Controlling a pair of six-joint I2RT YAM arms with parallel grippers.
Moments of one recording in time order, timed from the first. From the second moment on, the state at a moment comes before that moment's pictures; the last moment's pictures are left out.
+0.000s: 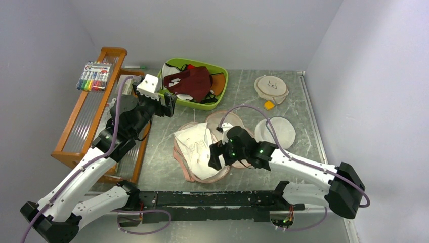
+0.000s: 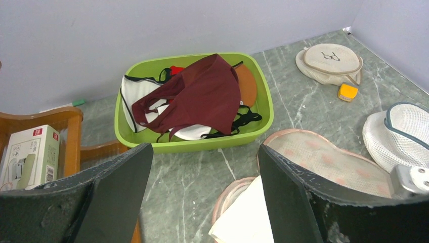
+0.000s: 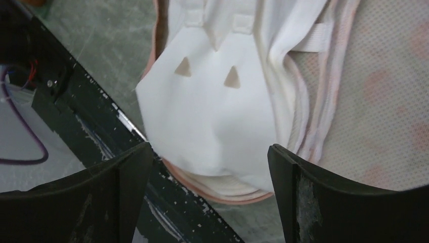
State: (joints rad) left arm -0.60 0.90 0.99 -0.16 -0.22 0.01; right arm 0.91 1.15 0.67 -0.28 -0.14 0.43
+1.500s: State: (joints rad) left arm -0.60 0.90 0.99 -0.16 -0.21 0.01; right arm 1.39 1.40 0.71 -0.21 0.21 -0.74
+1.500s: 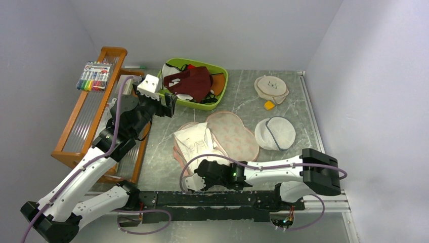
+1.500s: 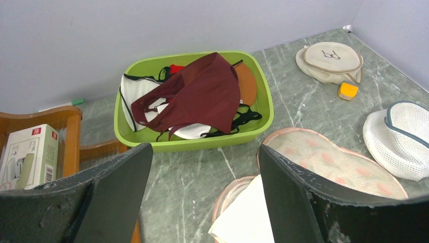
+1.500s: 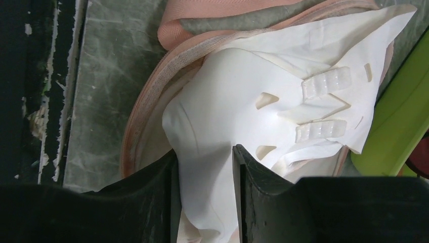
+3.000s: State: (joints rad) left arm -0.60 0.90 0.99 -0.16 -0.21 0.01; right arm 0.90 0.97 0.70 0.20 -0.01 -0.06
